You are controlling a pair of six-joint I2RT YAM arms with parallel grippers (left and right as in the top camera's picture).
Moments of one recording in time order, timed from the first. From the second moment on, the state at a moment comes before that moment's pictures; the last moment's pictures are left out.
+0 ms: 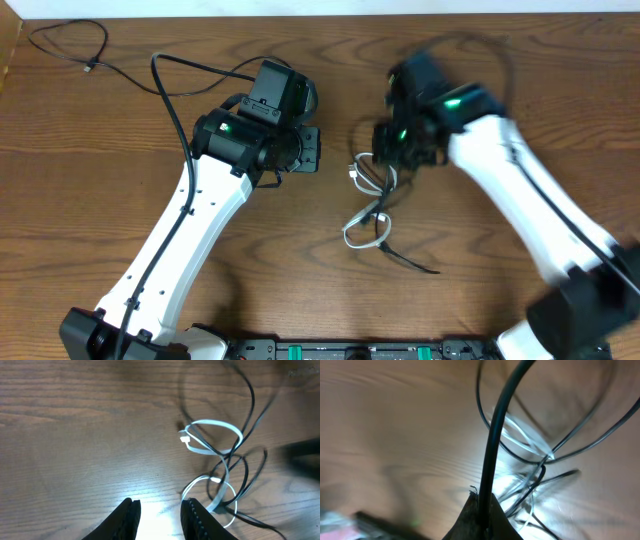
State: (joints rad) left arm -0.43 1.52 1.48 -1.07 0.10 -0.33; right arm 0.46 1.69 1.65 -1.10 -0.29 0.49
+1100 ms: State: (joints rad) left arm -0.37 1.52 1.48 -1.17 -0.09 -0.42; right arm 0.44 1.36 1.97 -1.27 0.39 0.42
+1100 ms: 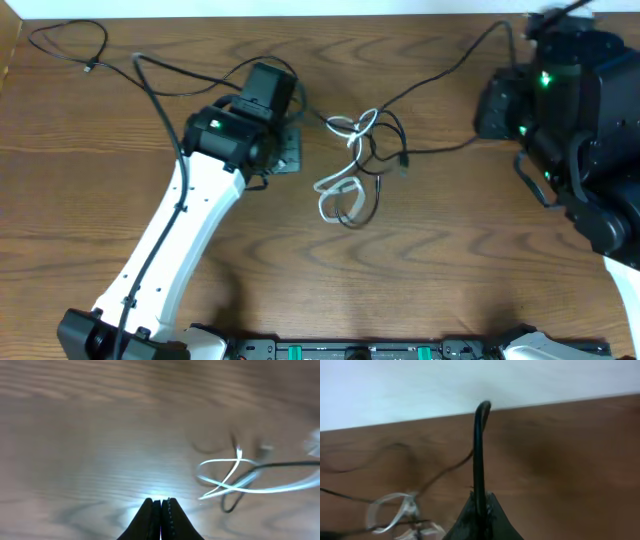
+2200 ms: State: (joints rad) left arm -0.19 1.52 1.48 -1.19 0.42 -0.46; right arm 0.18 1.41 1.97 -1.16 -0.30 0.46
